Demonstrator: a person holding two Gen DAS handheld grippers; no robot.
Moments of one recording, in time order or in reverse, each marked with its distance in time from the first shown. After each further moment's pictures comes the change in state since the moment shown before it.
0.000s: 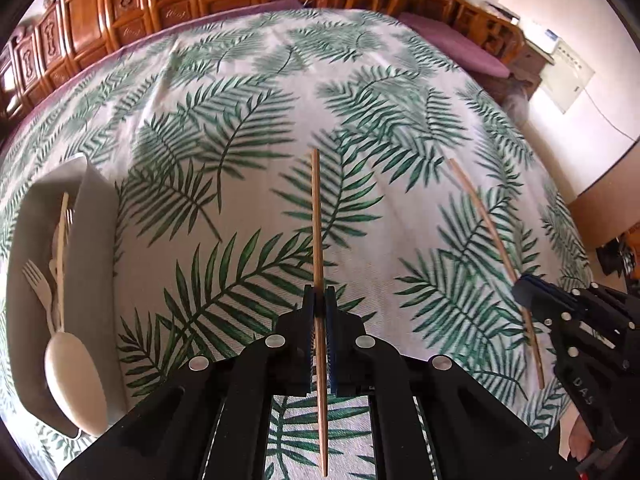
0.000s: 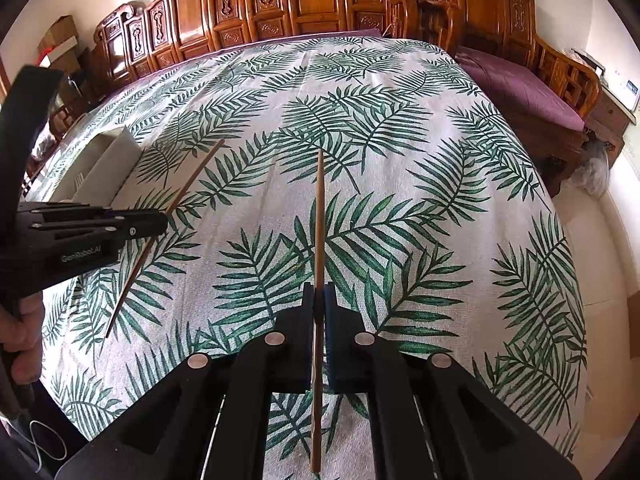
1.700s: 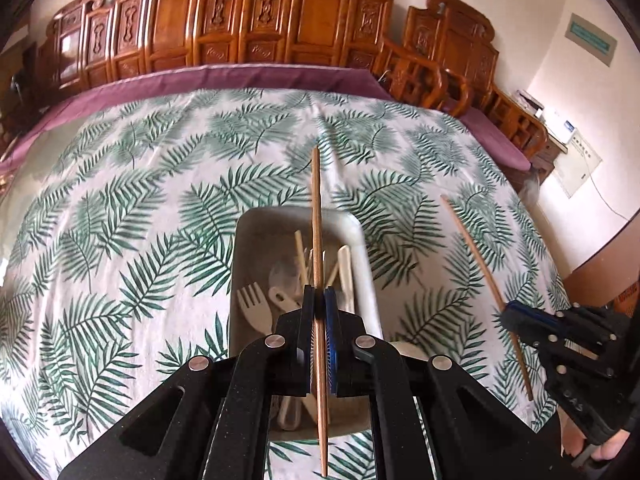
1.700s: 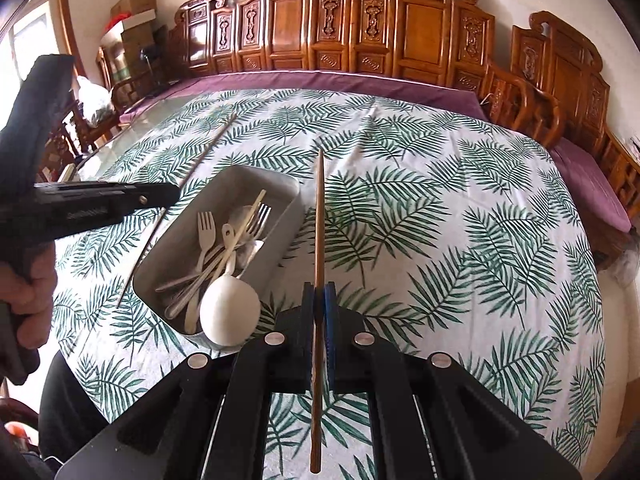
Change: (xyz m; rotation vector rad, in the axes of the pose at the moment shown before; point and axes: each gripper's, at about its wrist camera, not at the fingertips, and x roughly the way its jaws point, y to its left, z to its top) left arm -0.112 0.210 -0.013 -0.174 -0.195 -0.015; right arm -0.029 0.204 0.078 -0.224 -0.079 0.113
